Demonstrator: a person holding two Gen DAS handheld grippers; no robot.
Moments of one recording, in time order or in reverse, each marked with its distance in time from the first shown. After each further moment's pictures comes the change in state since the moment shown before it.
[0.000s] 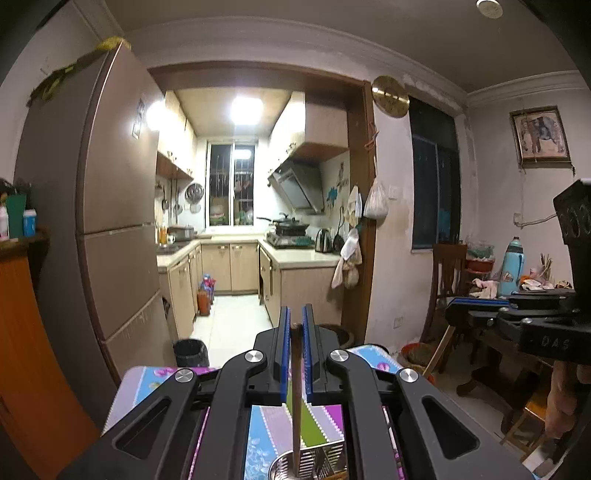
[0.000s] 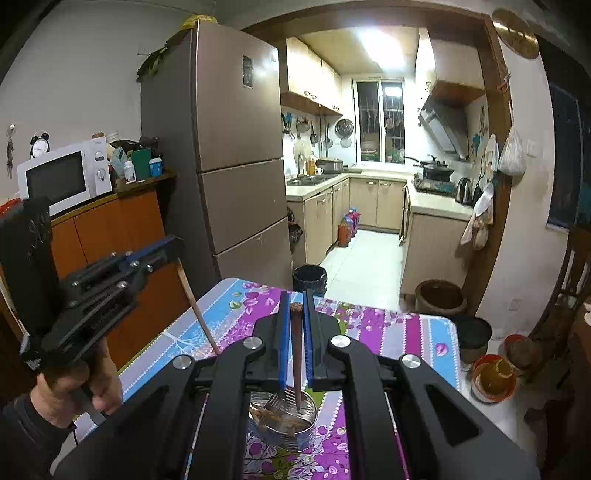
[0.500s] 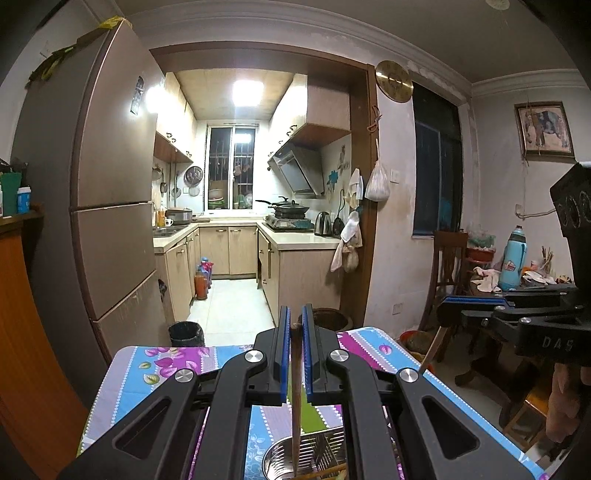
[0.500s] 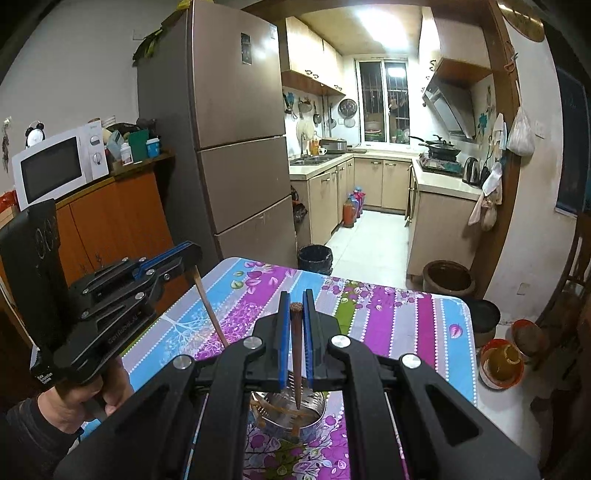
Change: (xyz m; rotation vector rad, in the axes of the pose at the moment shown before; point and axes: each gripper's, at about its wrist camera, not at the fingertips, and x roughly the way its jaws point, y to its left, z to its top) left arm 0.025 0.007 -0.027 -0.015 0.049 -0.005; right arm 0.030 0.005 -0.017 0.015 0.068 0.016
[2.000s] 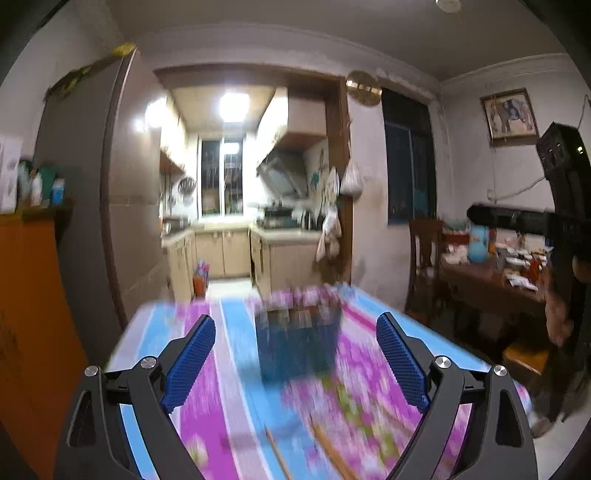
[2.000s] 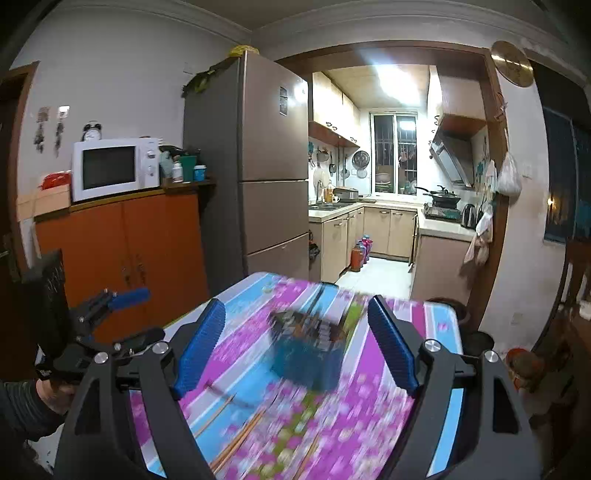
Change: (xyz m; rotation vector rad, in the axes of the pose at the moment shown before) left arm -0.223 -0.037 -0.153 0.040 -0.008 -0.039; right arm -0.173 0.060 -0.150 -0.074 -0.226 0.031
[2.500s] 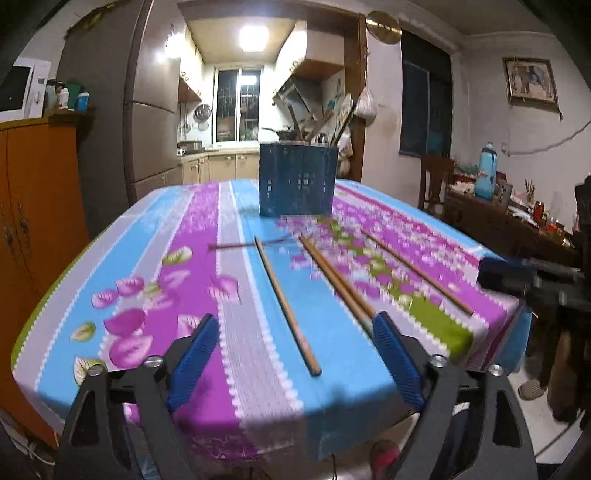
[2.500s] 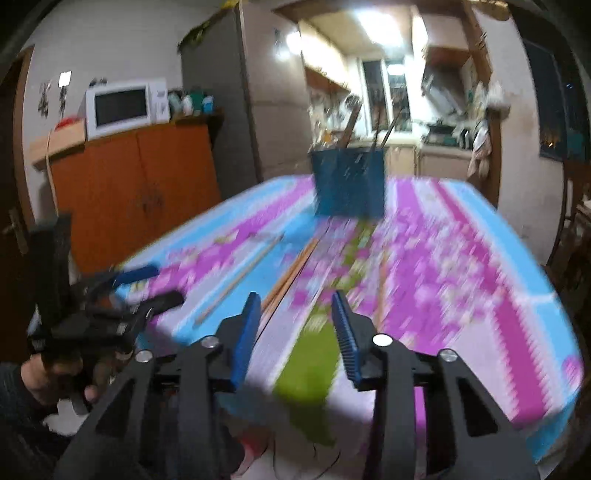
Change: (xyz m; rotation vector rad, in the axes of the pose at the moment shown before) left arm -0.045 -0.023 -0.169 -0.045 0.256 0.058; right arm -0.011 0.086 -0.218 0.112 0.213 0.032
